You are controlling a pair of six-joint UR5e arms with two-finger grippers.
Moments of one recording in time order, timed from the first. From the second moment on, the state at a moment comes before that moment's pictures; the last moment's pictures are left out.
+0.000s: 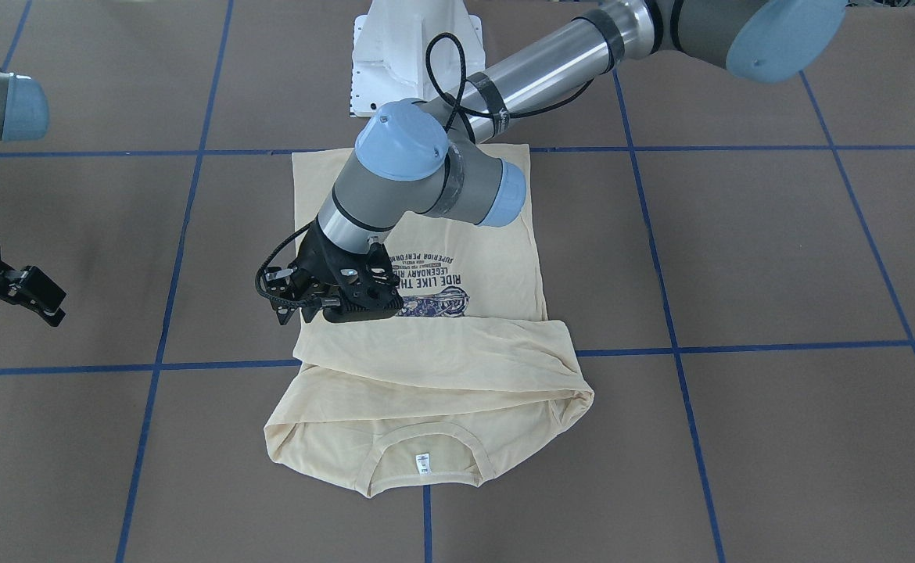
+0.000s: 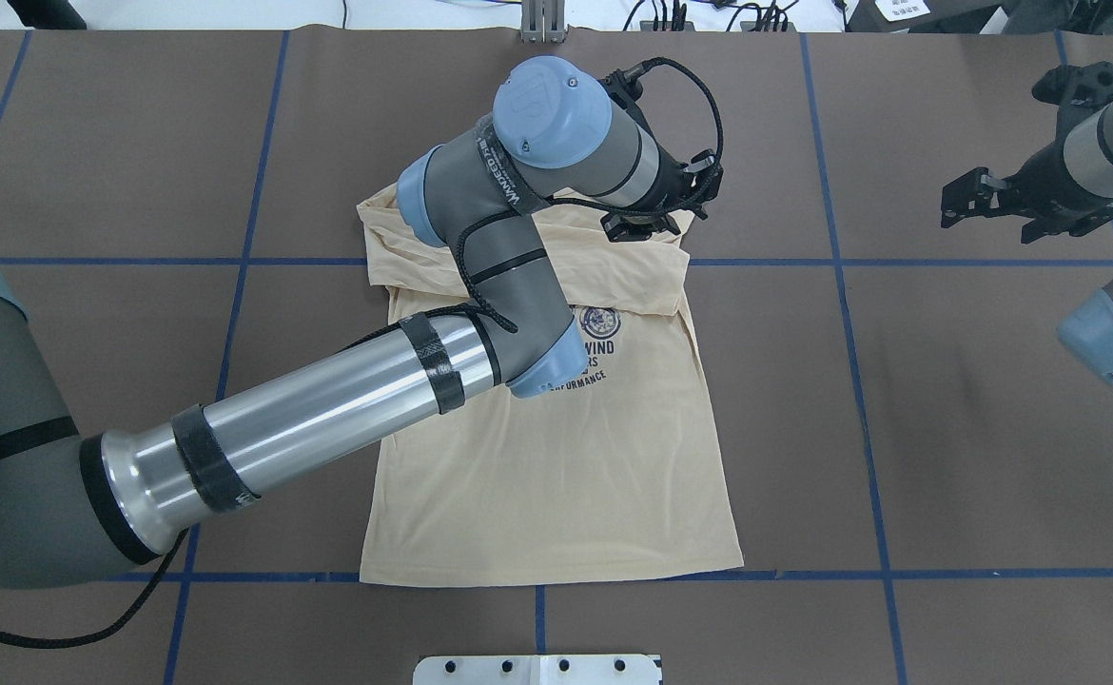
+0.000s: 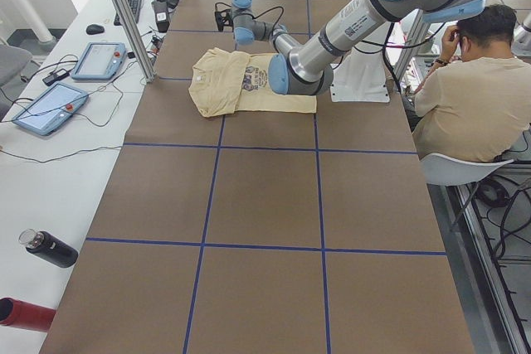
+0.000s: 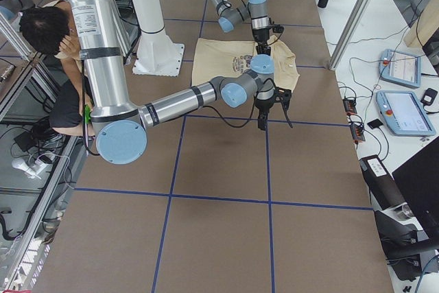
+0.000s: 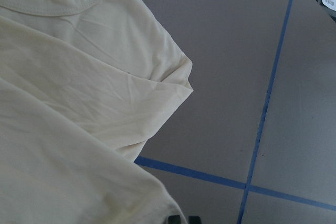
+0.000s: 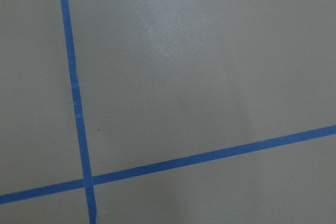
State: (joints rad) left arm -0.60 -2.74 -0.95 -2.37 -1.91 -1.71; right arm 1.06 -1.40 1.75 -1.32 2.09 0.96
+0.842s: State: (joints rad) left arm -0.63 -2.44 -1.33 -2.32 -2.00 -1.65; right arm 0.79 -1.42 1.98 -1.32 2.01 1.41
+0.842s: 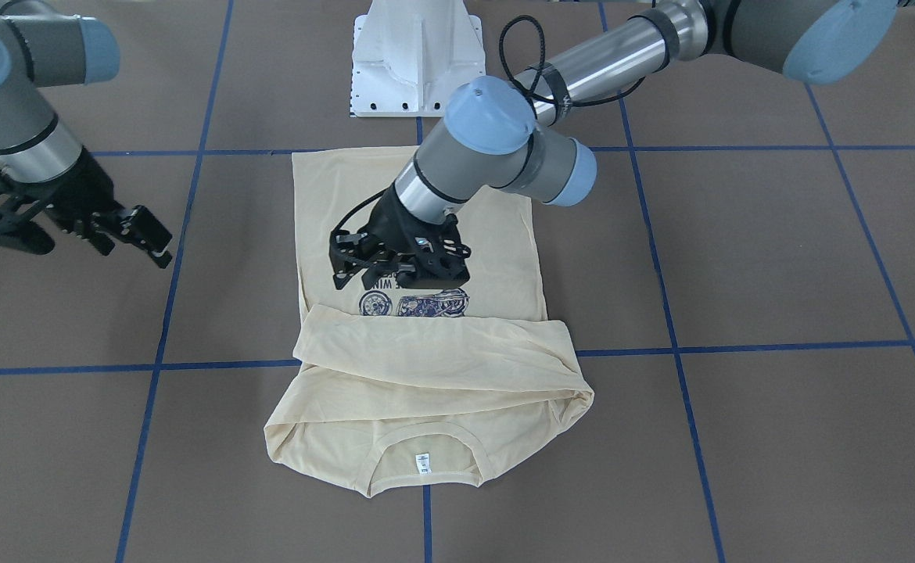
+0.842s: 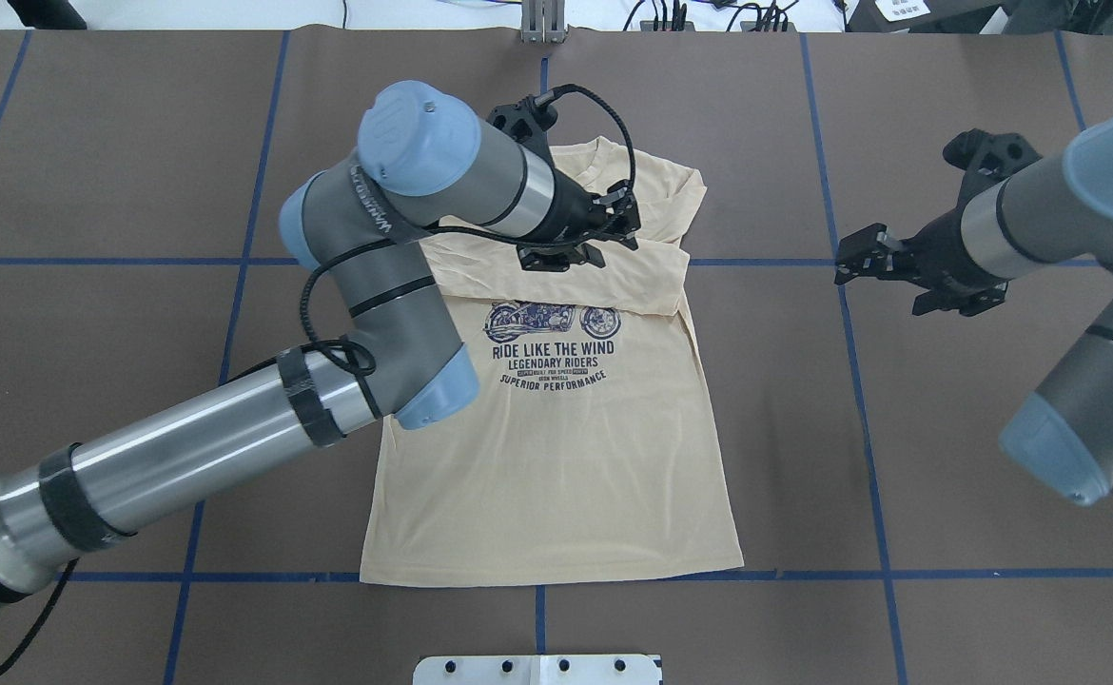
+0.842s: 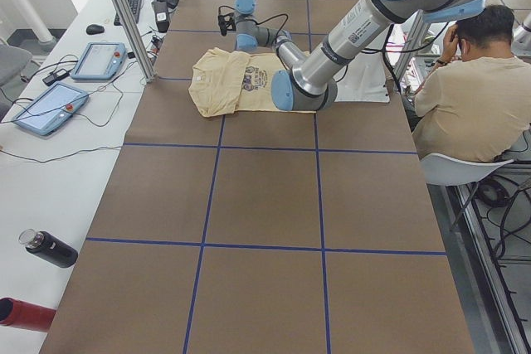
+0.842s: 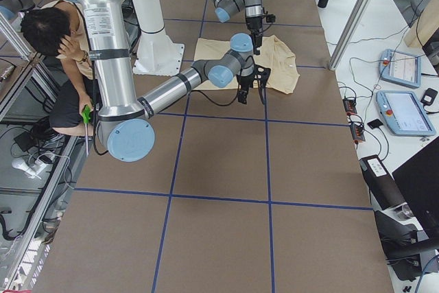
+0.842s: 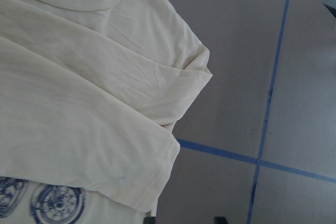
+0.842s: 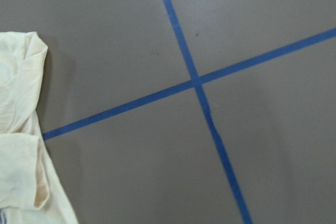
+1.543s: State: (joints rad) left arm -0.78 -2.06 -1.68 -2.32 -2.14 -1.46; right arm 0.24 -1.46 2.11 -1.32 1.58 1.96
